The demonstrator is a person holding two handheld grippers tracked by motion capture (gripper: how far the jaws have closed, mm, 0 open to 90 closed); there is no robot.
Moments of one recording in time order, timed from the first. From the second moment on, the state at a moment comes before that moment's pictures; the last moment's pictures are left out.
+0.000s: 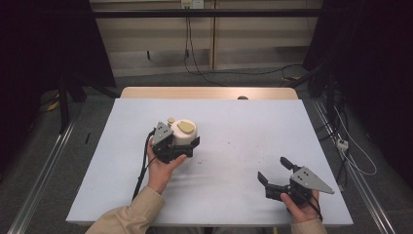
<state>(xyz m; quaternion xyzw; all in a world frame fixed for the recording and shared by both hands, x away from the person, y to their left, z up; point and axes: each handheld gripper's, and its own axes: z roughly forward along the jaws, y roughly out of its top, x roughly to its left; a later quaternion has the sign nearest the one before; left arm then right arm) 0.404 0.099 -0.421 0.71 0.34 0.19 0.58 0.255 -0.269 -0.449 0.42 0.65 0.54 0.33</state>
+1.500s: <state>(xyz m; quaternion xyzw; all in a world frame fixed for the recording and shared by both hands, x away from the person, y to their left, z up) 0.425 0.071 -0.422 0.72 0.34 0.18 0.58 0.254 -0.271 -0.449 0.42 0.65 0.54 0.33</state>
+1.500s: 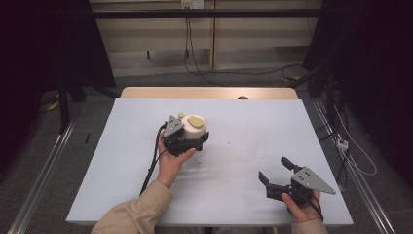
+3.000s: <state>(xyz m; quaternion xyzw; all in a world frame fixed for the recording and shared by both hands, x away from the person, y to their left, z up) 0.446 0.044 -0.427 0.73 0.35 0.17 0.57 0.254 -0.272 -0.449 0.42 0.65 0.54 0.33</state>
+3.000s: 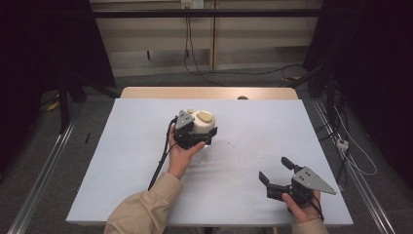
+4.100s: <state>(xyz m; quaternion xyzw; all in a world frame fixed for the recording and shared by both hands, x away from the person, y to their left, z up) 0.453 0.023 -0.437 0.73 0.34 0.16 0.57 0.255 -0.271 -0.449 0.42 0.65 0.54 0.33</state>
